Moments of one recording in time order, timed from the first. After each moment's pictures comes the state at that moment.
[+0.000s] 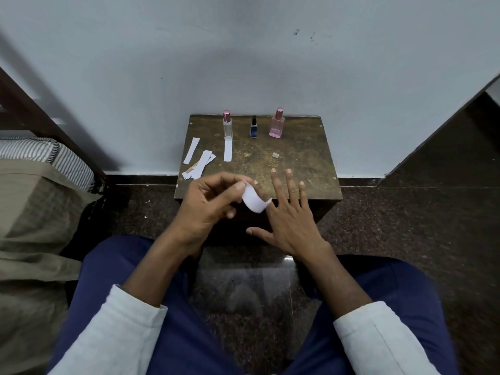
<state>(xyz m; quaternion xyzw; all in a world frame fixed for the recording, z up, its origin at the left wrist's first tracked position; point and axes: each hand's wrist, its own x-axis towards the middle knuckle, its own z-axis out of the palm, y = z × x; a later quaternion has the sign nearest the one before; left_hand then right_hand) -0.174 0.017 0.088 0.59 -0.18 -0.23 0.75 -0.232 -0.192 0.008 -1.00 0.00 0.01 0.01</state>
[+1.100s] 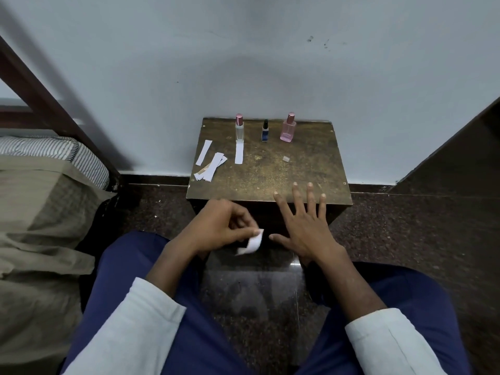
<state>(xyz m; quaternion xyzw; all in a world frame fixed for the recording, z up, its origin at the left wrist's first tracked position) -0.159 0.029 0.060 0.84 -0.33 -0.22 0.37 -0.233 -0.205 -0.001 -0.99 0.03 0.12 0.02</state>
